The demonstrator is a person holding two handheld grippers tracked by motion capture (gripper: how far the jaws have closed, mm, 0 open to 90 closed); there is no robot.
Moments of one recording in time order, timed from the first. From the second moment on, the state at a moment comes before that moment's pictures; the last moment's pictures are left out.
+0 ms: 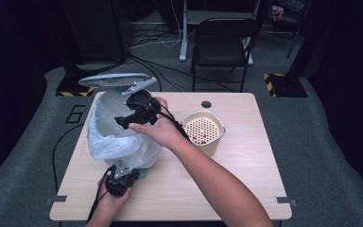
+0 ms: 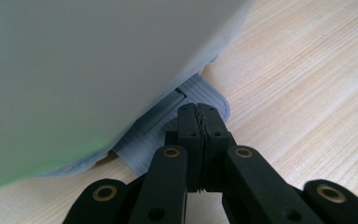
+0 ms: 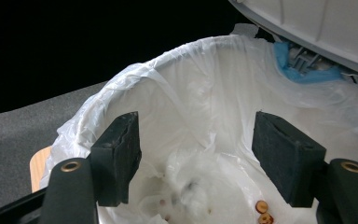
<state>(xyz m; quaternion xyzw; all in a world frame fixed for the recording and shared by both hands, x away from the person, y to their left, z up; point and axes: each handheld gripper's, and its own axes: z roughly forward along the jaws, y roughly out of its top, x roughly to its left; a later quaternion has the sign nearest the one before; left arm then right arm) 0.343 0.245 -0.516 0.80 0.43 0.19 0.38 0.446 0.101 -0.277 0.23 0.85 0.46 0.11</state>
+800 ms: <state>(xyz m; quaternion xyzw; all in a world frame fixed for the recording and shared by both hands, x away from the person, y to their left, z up) 0.343 0.245 -0.516 0.80 0.43 0.19 0.38 0.421 0.003 -0.261 0.25 0.83 0.47 0.15</state>
